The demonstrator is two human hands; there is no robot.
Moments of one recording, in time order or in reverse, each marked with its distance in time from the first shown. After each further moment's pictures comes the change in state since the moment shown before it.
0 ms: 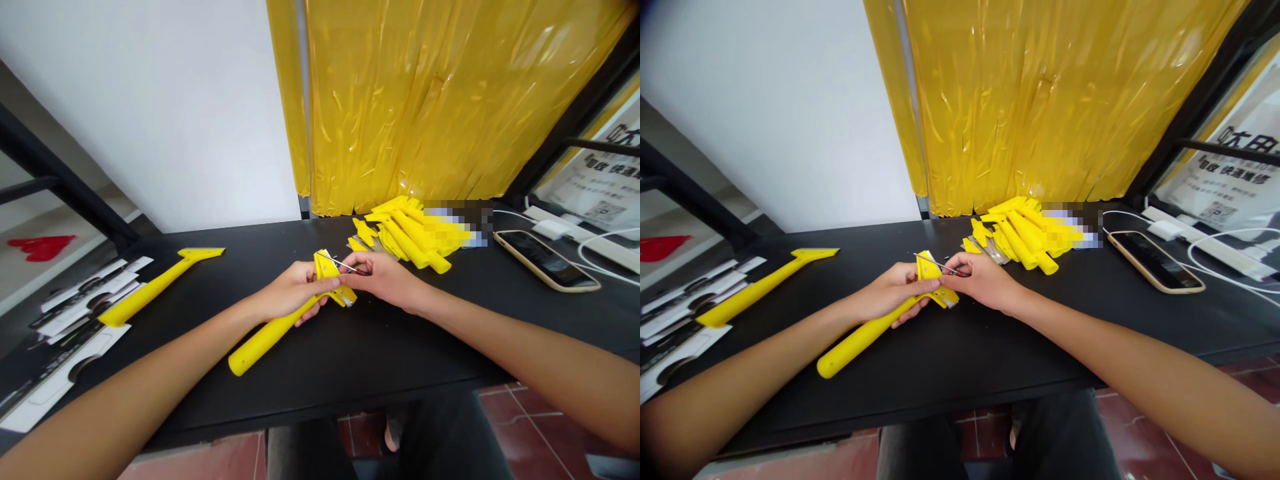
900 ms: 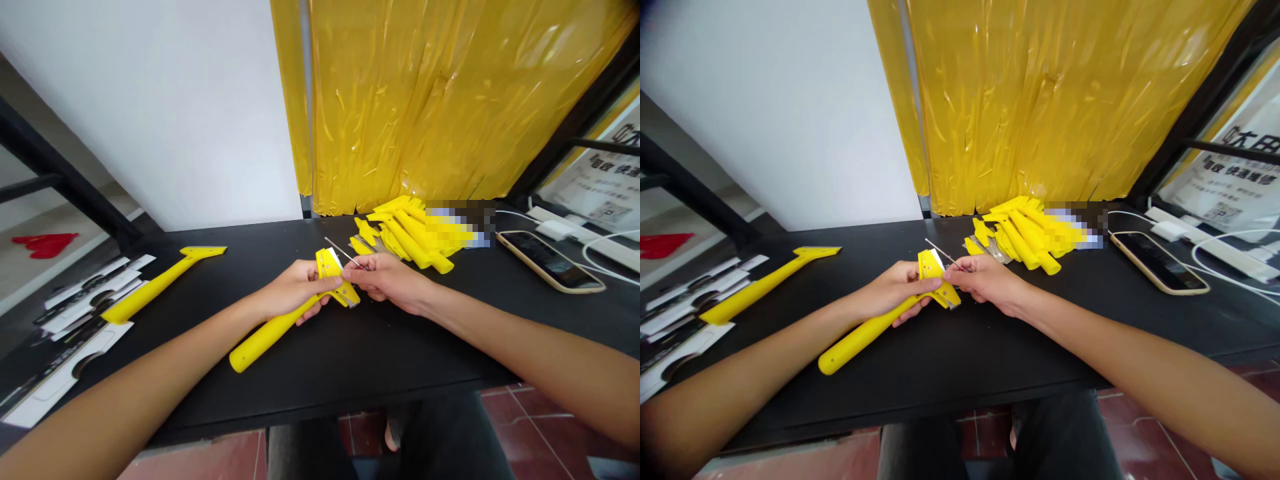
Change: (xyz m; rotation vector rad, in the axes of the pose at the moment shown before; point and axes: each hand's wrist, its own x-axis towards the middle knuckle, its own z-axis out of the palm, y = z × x) left_hand 0.000 0.002 0.000 -0.016 -0.009 -0.017; right_hand -0.003 -0.007 -0.002 0.325 -0.084 0.221
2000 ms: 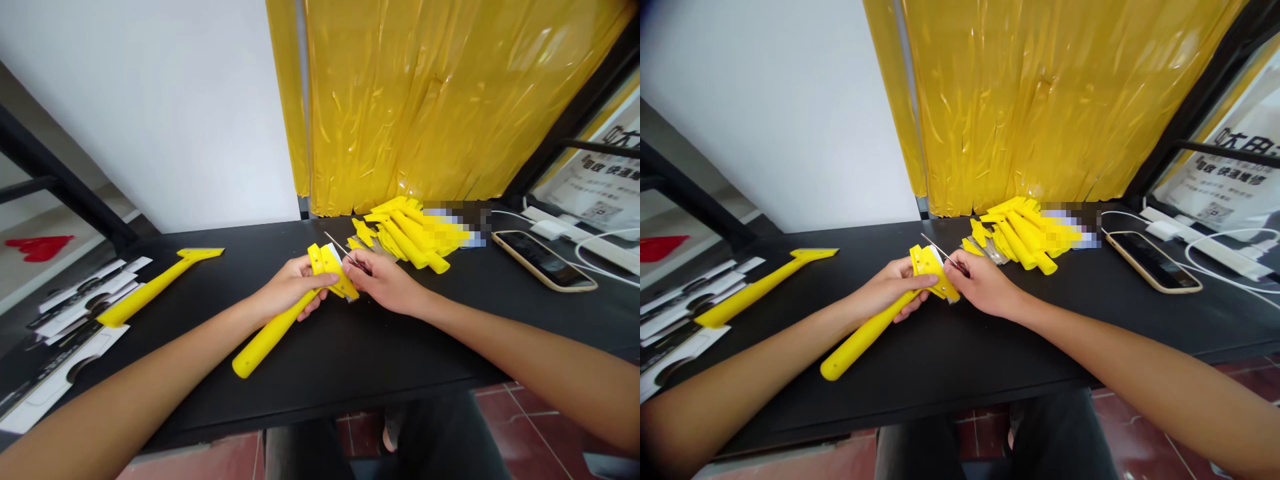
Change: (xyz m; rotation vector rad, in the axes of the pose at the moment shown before) left_hand 0.001 0.000 0.005 -0.171 0.134 0.048; right_hand -0.003 -0.001 0.004 -0.535 0.117 -0.410
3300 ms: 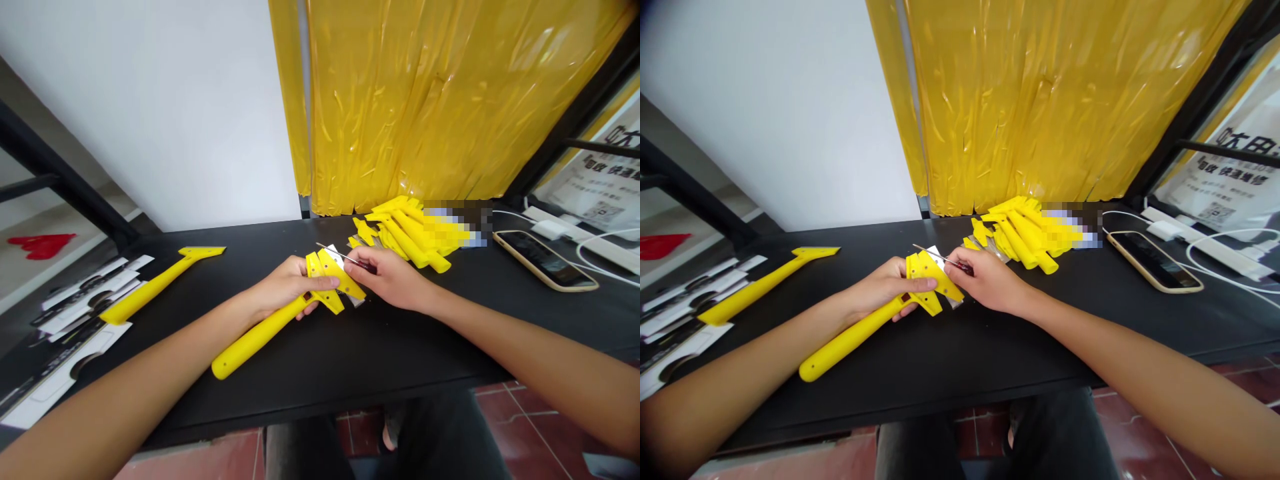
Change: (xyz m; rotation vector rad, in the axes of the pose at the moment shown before) left_hand -0.004 0.009 -0.006 0.044 -0.082 -0.077; right_hand 0.001 -0.001 -0.011 -0.106 -0.020 -0.106
